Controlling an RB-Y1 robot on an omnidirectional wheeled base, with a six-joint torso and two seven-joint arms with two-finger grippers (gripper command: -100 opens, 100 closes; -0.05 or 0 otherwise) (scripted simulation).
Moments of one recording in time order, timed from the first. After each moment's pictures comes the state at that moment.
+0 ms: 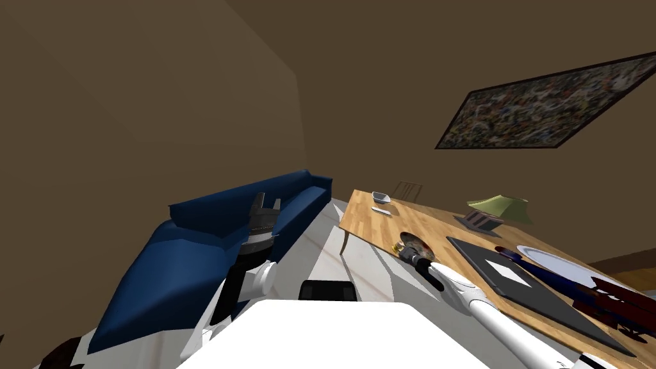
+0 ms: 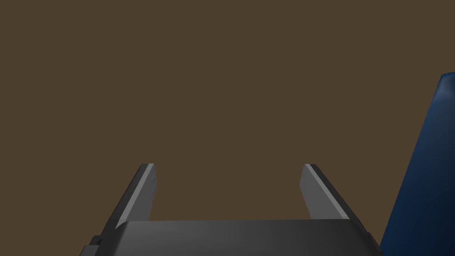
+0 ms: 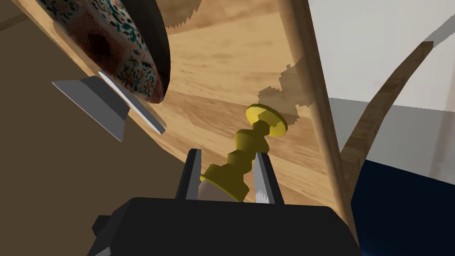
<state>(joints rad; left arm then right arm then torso) 0.47 -0.01 -0.01 -2.34 0.03 -0.38 0.08 0.00 -0.84 0.34 -0.84 0.72 -0.12 0.71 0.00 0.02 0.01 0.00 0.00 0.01</state>
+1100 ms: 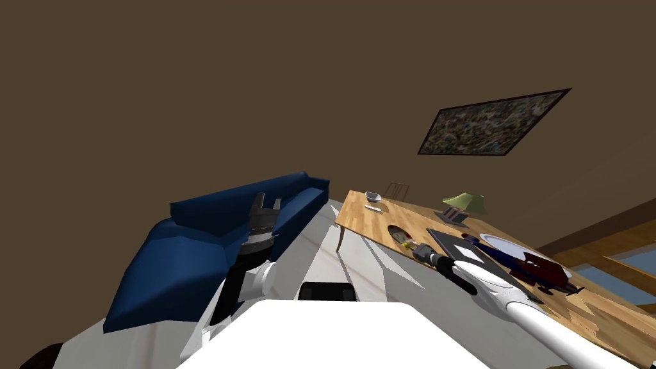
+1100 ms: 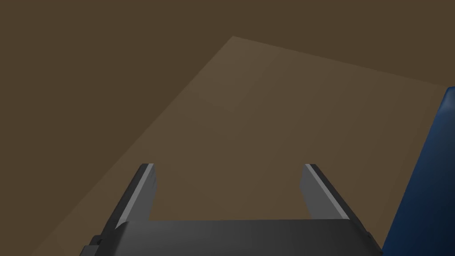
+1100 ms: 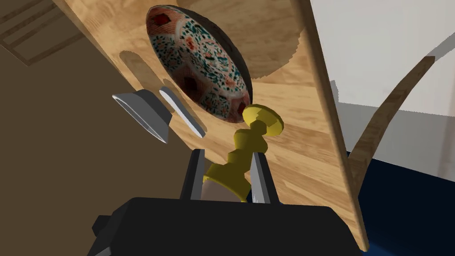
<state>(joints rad) 0.48 -0.01 -0.01 -2.34 0.03 -0.38 0.08 0.02 -1.03 0.37 -0.84 0.65 -0.25 0.61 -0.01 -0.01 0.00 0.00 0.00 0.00</state>
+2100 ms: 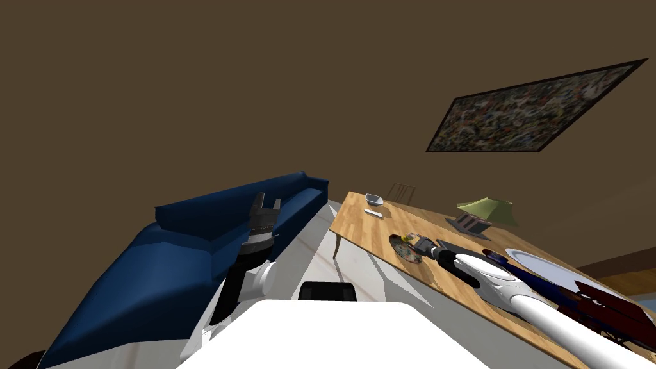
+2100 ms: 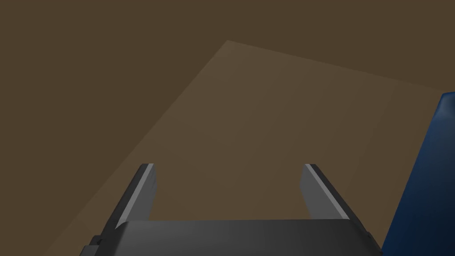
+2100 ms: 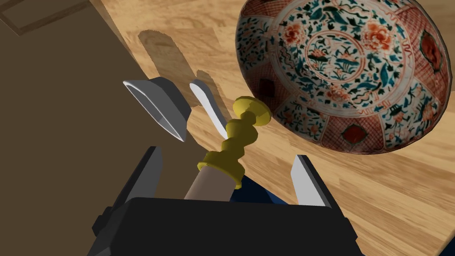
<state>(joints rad) 0.48 -0.01 -0.01 -2.34 0.03 -0.38 0.08 0.01 -1.09 0.35 -0.88 0.69 -0.26 0.62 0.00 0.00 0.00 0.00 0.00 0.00</state>
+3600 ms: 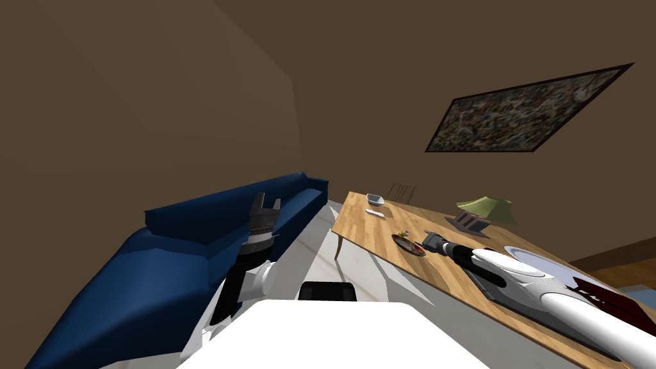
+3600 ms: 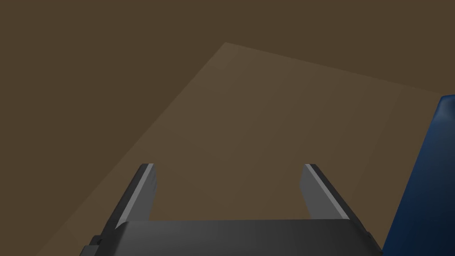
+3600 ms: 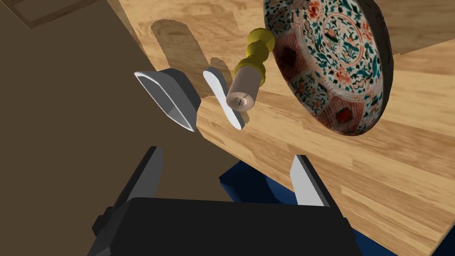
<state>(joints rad) 0.48 -0.01 -0.01 -2.34 0.03 -0.38 0.08 0.03 -1.22 0.35 -0.90 0.66 -0.34 0.55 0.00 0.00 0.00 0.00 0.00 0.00</state>
